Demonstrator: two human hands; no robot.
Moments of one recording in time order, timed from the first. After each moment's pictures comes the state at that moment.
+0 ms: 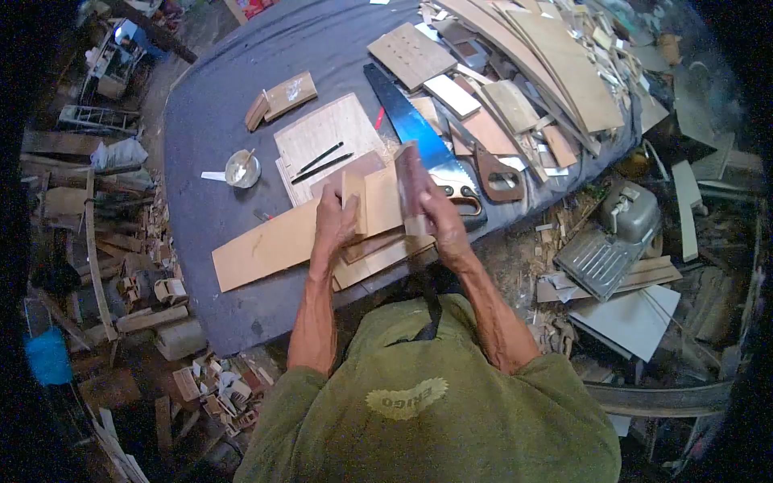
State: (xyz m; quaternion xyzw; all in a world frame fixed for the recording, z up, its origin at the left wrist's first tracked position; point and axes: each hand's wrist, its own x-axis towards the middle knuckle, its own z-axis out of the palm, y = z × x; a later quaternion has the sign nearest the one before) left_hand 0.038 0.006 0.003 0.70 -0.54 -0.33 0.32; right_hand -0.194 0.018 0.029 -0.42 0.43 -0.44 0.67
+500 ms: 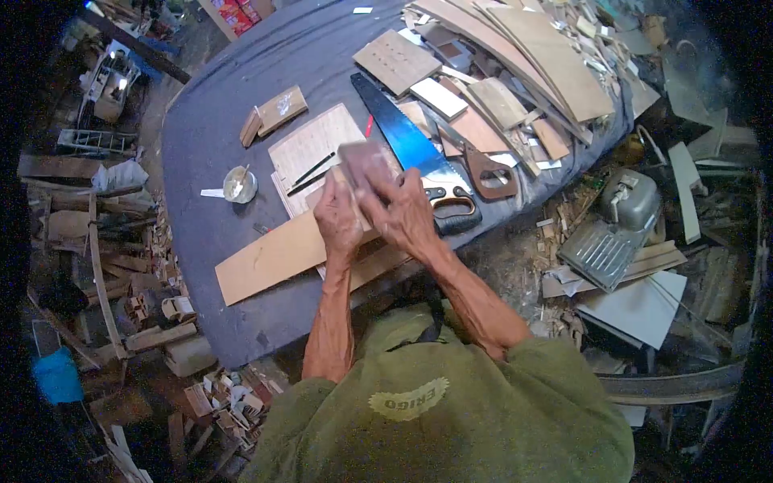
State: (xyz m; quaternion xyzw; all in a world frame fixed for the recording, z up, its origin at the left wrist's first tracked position) left_hand -0.021 0.009 0.050 0.59 -0.45 -0.36 0.57; right_hand -0.152 0.001 0.053 -0.74 0.50 -0.39 0.22
